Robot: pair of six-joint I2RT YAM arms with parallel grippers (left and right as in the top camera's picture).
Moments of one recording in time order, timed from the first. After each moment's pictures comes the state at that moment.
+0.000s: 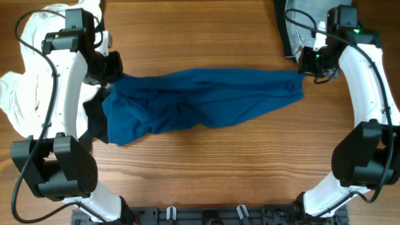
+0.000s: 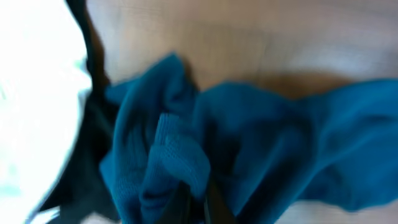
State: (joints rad) left arm 0.07 1.81 1.62 -1.19 0.13 -0.10; right arm -0.12 1.86 1.62 -1.10 -0.08 0.08
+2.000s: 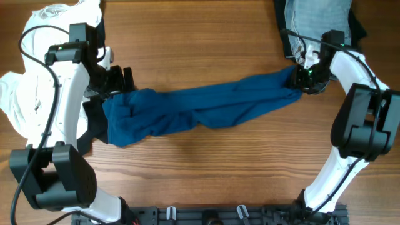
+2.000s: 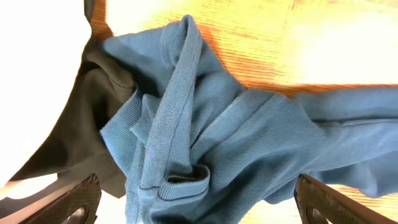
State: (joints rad) left arm 0.07 1.73 1.48 -1.15 0.10 -0.12; right arm -0.19 2.12 1.48 -0.85 -0.25 -0.04
